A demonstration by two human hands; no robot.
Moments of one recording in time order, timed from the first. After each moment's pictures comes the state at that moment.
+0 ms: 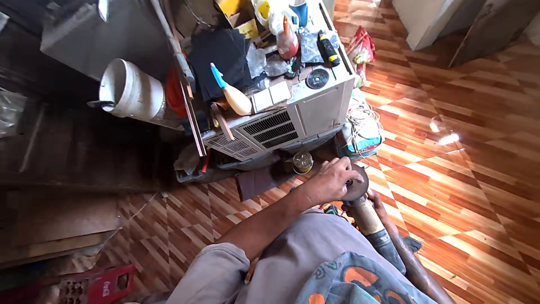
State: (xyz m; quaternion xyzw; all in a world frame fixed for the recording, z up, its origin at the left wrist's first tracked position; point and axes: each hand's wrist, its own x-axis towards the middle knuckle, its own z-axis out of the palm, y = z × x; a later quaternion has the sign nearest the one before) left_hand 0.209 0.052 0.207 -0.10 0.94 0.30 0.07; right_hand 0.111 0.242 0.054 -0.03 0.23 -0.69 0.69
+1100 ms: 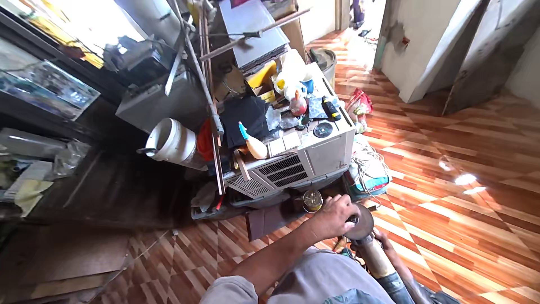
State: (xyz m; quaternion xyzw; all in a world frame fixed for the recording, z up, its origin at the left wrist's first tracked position) left_hand 0.213 0.035 0.205 -0.09 0.95 0.28 0.06; right_hand 0.117 0.234 0.054 -0.05 0.20 -0.69 0.70
